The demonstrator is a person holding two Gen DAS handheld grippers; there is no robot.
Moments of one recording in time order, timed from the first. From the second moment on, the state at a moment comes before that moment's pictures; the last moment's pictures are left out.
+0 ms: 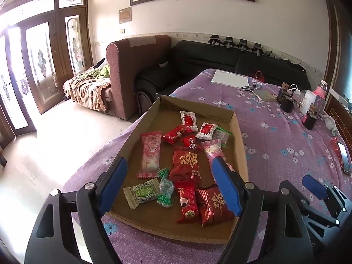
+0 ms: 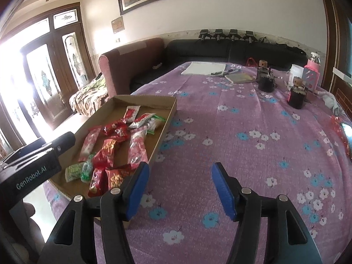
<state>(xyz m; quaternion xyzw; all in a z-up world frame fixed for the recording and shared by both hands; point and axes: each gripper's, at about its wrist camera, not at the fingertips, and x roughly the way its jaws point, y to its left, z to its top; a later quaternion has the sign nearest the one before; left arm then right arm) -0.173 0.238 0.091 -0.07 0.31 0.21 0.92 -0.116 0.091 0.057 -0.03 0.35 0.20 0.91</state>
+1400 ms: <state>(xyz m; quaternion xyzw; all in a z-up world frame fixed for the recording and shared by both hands) -0.216 0.254 0.106 -0.11 0.20 0.29 0.93 -0.153 0.100 0.058 -0.12 0.28 0.20 0.93</state>
